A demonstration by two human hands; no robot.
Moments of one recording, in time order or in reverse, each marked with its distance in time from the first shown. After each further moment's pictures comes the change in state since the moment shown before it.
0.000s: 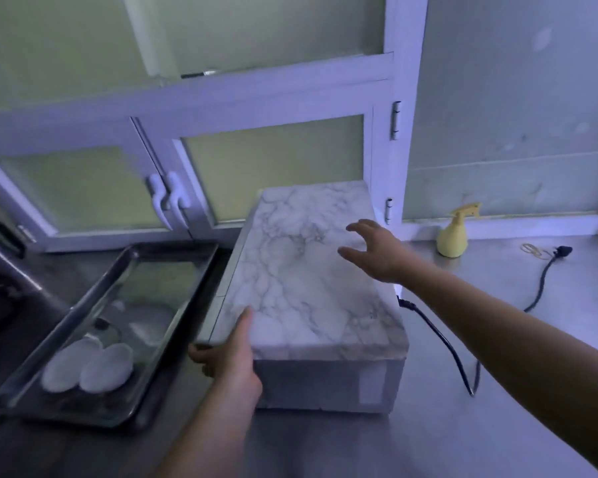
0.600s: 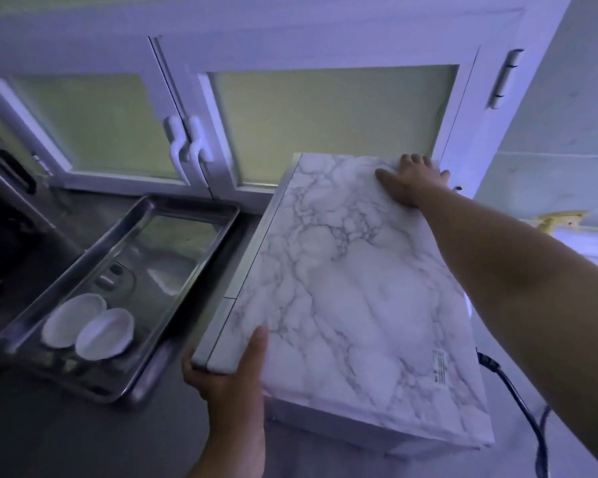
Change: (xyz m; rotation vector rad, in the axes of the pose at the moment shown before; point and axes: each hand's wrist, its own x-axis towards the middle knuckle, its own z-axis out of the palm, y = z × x) left_hand 0.020 -0.030 0.006 -0.259 0.112 0.325; right_hand 0.228 0.038 0.034 -0.402 -0.006 0.239
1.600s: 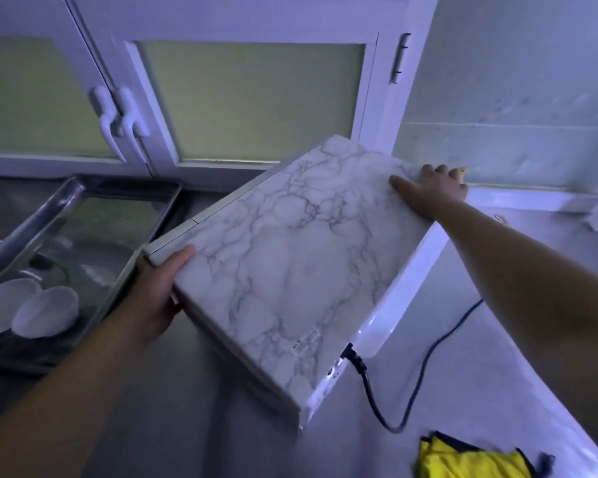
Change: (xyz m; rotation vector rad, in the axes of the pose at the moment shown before) left_hand 0.078 0.047 -0.019 0.279 -0.711 -0.272; right_hand -0.152 0.139 -0.024 -0.011 0.094 0.305
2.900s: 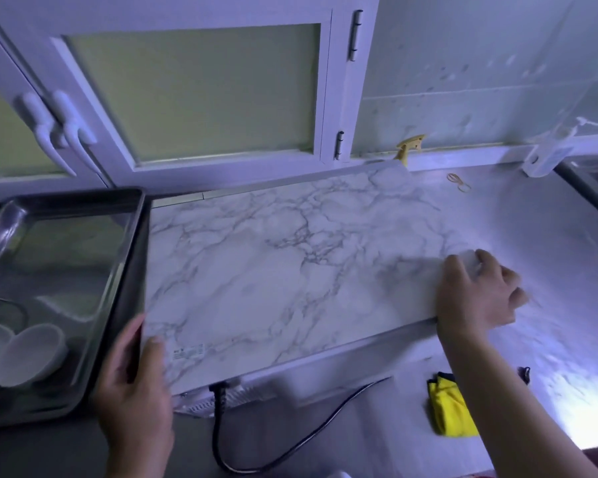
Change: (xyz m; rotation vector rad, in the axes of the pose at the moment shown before) left_hand -0.073 -0.053 -0.055 -0.008 0.296 0.496; right_hand -0.258 0.011 0.007 0.656 0.436 0.747
